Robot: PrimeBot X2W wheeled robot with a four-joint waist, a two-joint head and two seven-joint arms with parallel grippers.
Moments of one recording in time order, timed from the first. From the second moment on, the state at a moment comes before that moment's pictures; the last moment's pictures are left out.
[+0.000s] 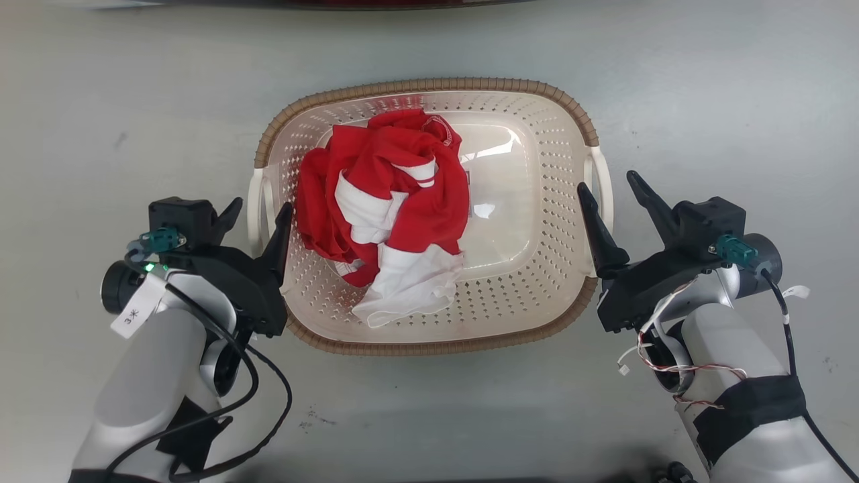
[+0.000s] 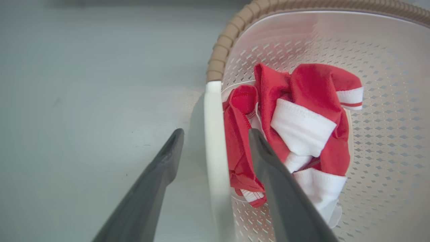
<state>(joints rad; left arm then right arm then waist) -0.67 0.17 -0.31 0.71 -0.49 -0.11 -0.01 -0.61 -0.11 0.30 0.52 0.25 0.06 -0.10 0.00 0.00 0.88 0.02</state>
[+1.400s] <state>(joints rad) -0.84 0.11 -0.42 0.99 -0.58 -0.12 -0.06 -0.77 -0.07 0.35 0.84 0.30 0.10 -0.12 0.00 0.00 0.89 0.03</state>
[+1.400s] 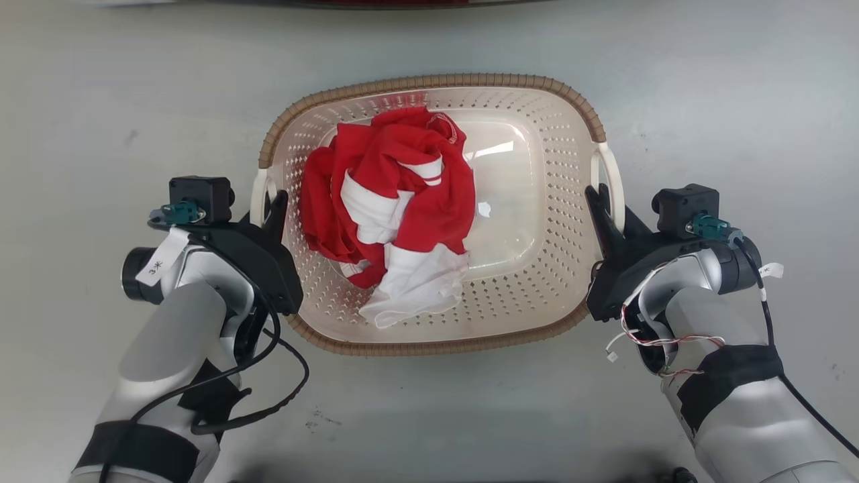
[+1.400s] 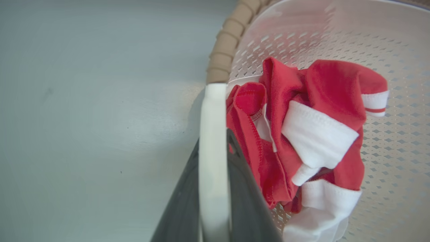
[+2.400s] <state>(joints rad) -0.80 0.07 -0.46 1.11 -0.81 -0.12 0.17 -0.80 -0.05 0.37 1.11 0.37 0.13 0.02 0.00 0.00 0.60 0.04</state>
